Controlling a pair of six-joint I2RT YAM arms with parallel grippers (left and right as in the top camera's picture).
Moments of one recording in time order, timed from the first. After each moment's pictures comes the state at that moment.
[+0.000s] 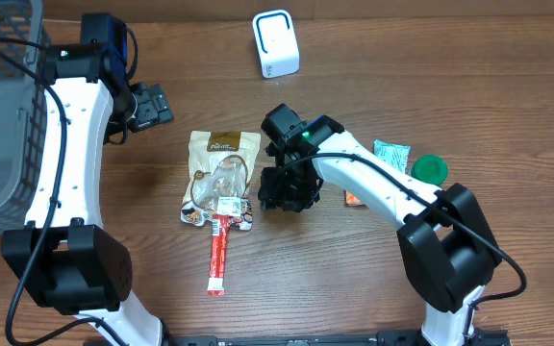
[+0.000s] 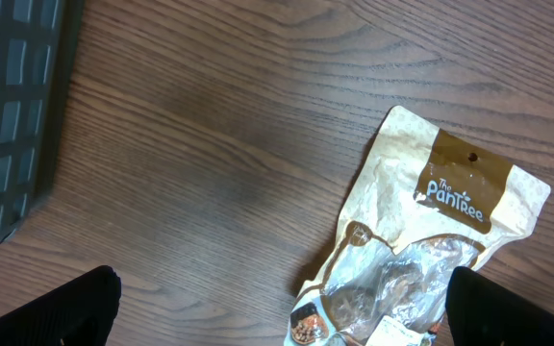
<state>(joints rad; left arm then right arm) 0.04 1.86 1.83 -1.34 -0.09 -0.37 0.66 1.97 1.49 -1.01 -0.40 0.54</state>
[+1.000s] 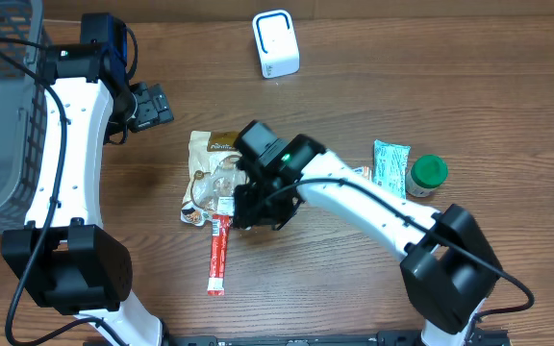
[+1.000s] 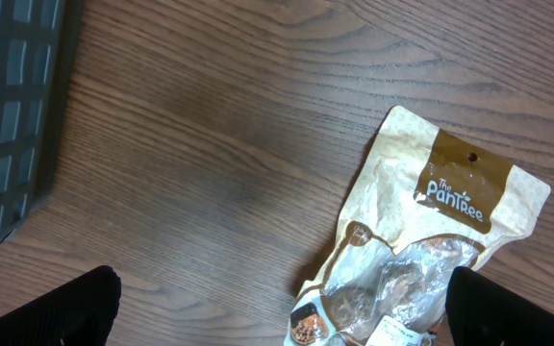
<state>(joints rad) 0.04 1.86 1.83 -1.34 -0.09 -0.37 0.82 1.92 1.49 -0.93 -0.45 0.59</state>
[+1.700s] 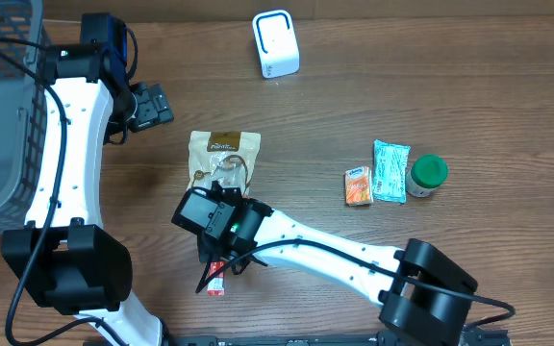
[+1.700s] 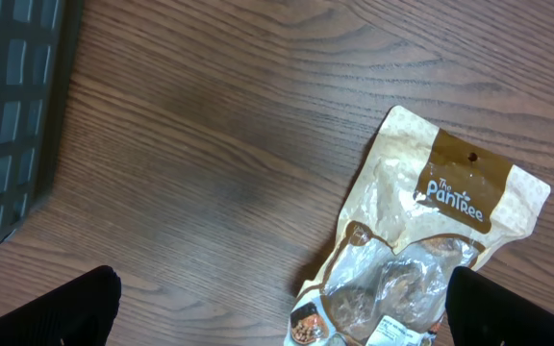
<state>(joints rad) 0.04 1.86 1.83 -1.34 -0.09 -0.37 1.12 1.94 1.49 -0.83 -0.02 1.00</state>
